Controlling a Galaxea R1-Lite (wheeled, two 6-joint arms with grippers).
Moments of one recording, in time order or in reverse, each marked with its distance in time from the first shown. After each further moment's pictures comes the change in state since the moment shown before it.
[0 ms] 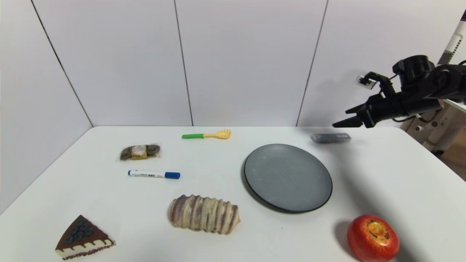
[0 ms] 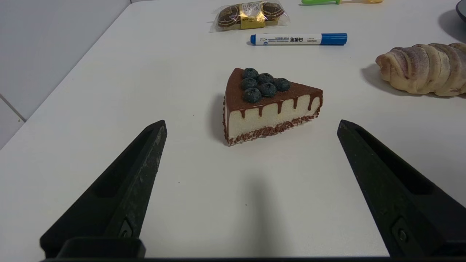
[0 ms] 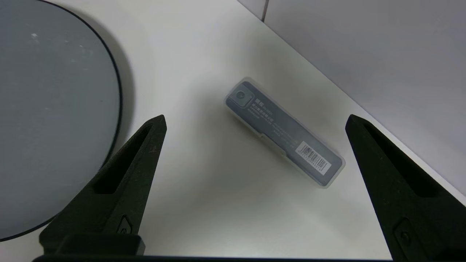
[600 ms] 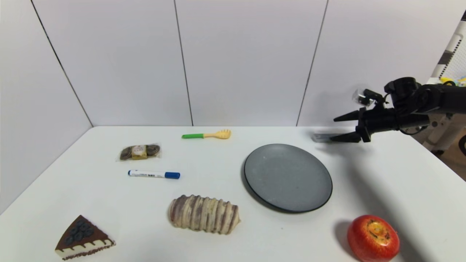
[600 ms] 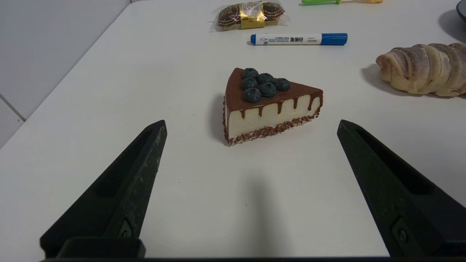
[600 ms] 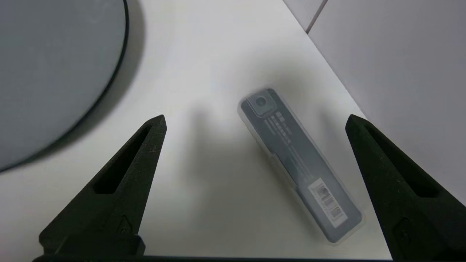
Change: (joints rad) left arm 0.000 0.000 0.000 0.000 0.000 -0.001; right arm -0.046 0.130 -0.014 -0.004 0.250 -0.337
